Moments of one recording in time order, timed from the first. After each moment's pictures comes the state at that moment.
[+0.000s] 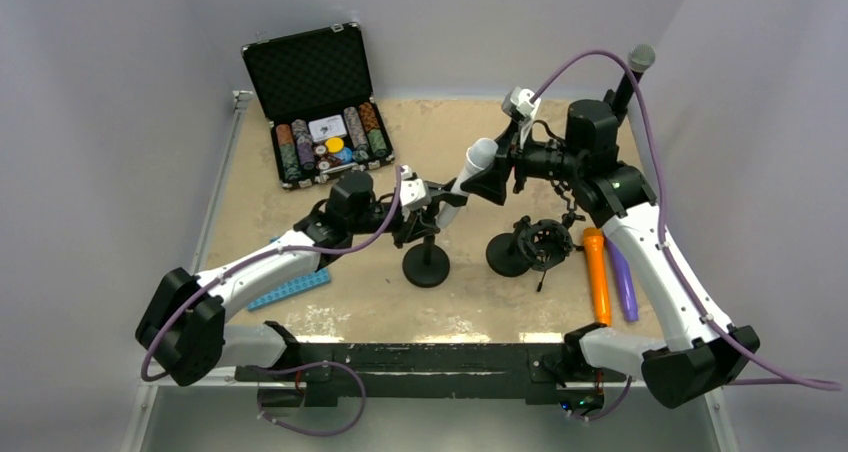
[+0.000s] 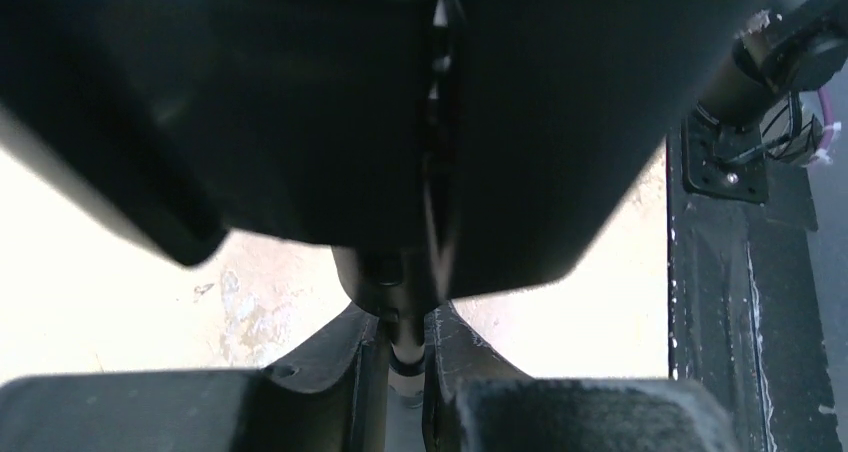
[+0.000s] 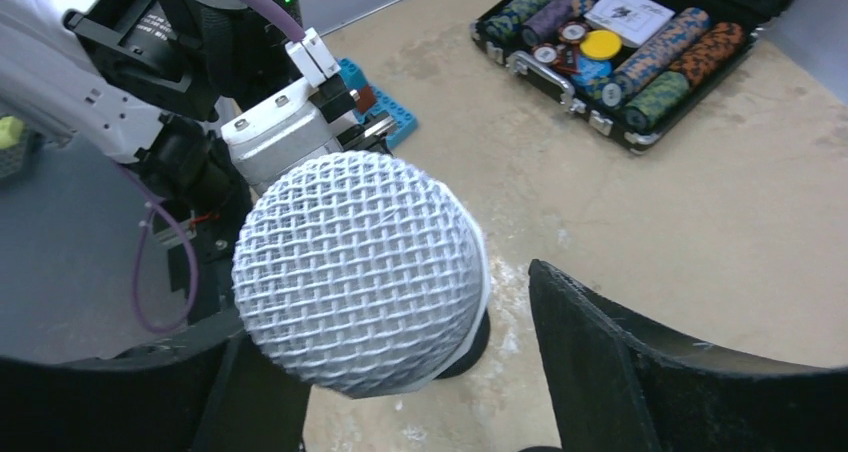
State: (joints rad) left arm -0.66 1.31 0.79 0.19 0.65 0.14; right arm 0.34 1.19 1.32 -0.46 -0.83 -0.05
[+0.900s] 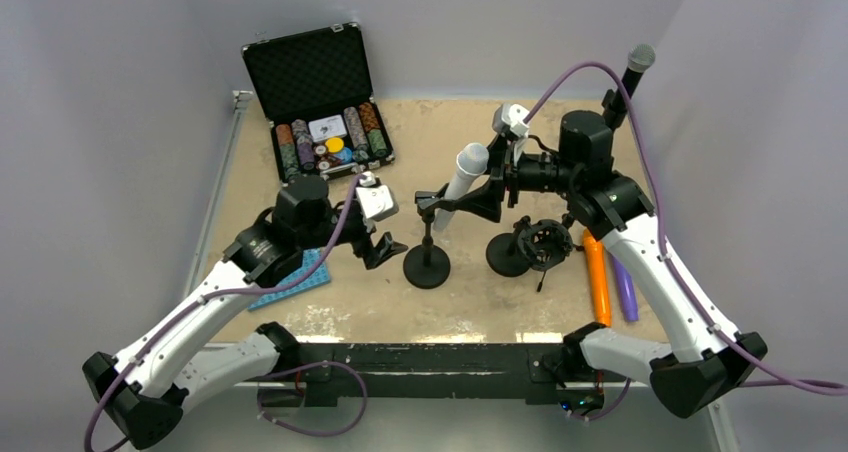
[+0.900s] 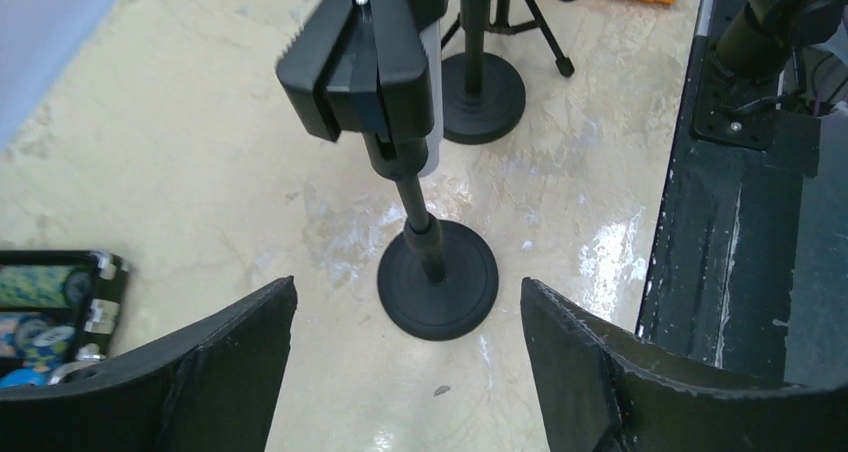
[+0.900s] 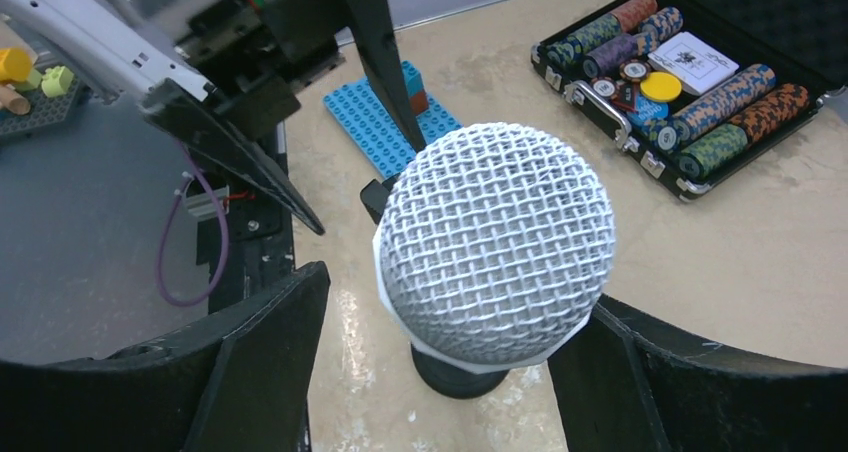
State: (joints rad) left arm -0.66 0.93 0.91 -0.40 0.47 0.27; right arm 0.44 1.13 1.27 -0.44 -0.89 -0.10
